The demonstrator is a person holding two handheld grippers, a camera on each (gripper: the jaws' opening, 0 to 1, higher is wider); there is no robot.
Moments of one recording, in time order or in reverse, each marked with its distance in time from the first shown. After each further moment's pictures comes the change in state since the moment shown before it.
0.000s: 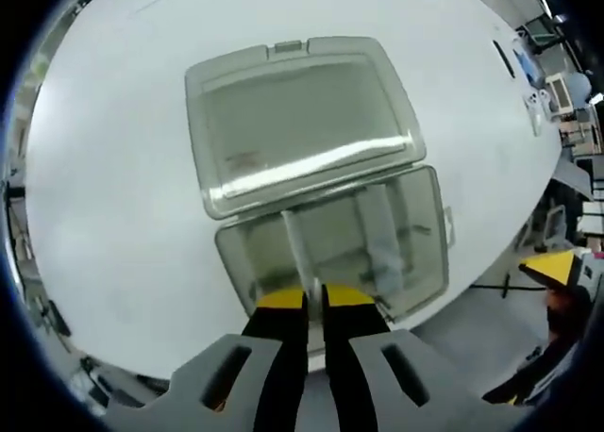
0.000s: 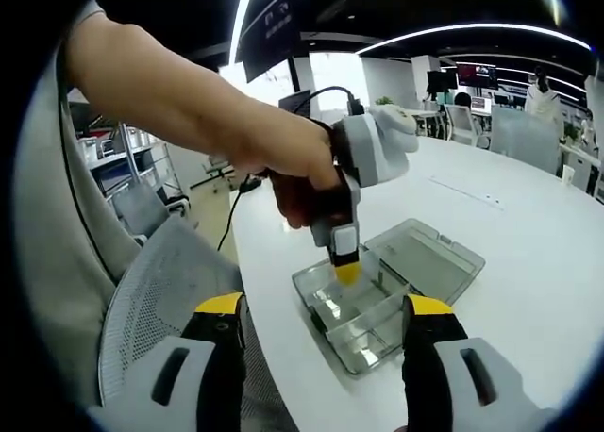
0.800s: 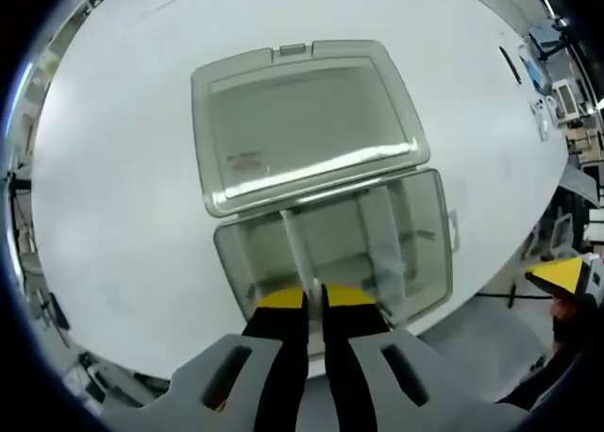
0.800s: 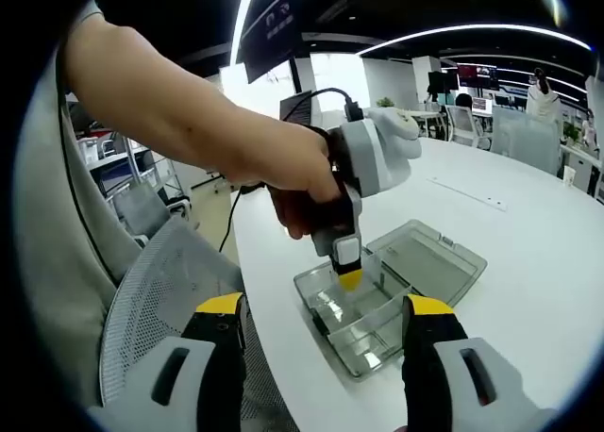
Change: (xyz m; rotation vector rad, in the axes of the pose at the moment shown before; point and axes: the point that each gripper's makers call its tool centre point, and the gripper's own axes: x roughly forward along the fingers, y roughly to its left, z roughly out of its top) left arm 0.002 0.000 0.000 -0.006 -0.034 0.035; right arm 0.001 0.002 0.002 0.000 -0.006 0.003
